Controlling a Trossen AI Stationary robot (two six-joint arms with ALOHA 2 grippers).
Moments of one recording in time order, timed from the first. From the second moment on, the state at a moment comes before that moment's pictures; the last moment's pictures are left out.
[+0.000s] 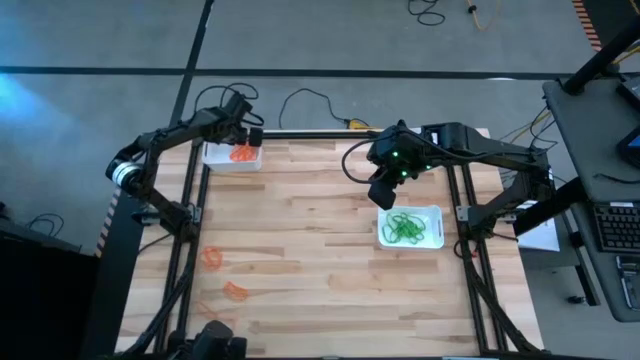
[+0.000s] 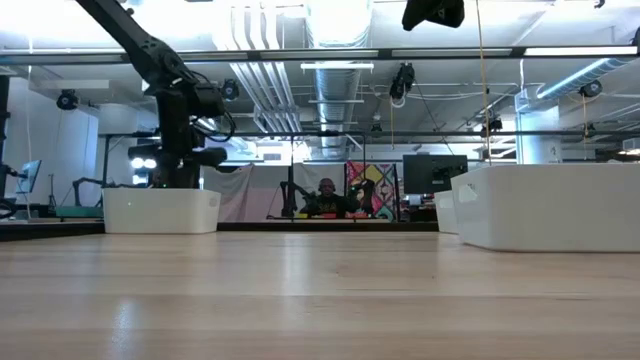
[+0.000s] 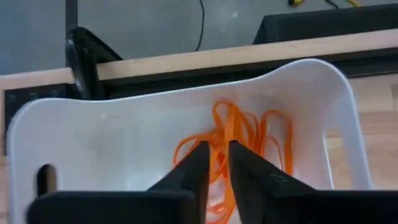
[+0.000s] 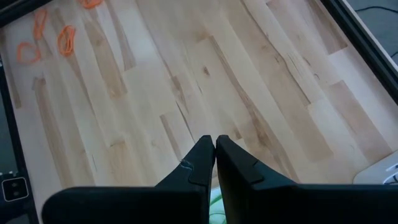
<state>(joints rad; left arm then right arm) 0.97 1.56 1.03 -0.64 -0.28 -0.44 -0.12 1.50 1.75 -1.21 0.00 0.34</state>
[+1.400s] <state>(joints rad) -0.87 1.07 0.66 -0.81 -0.12 -1.50 -0.12 1.50 1.75 -1.21 0.00 0.34</state>
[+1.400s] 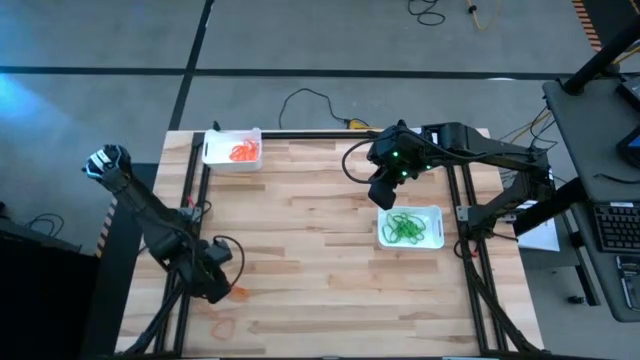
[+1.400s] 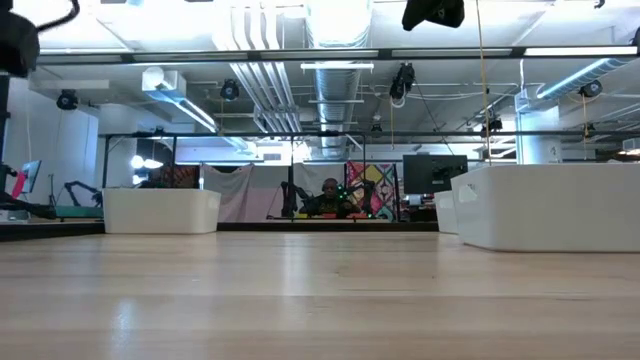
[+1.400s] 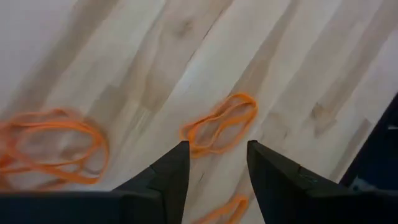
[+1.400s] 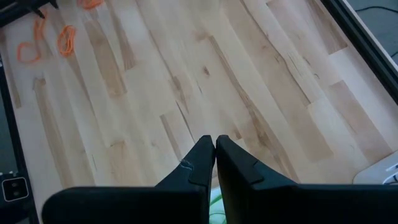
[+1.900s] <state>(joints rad) -0.86 1.20 0.56 -0.65 -0.09 -1.51 -0.12 1.50 1.75 -1.21 0.00 0.34</state>
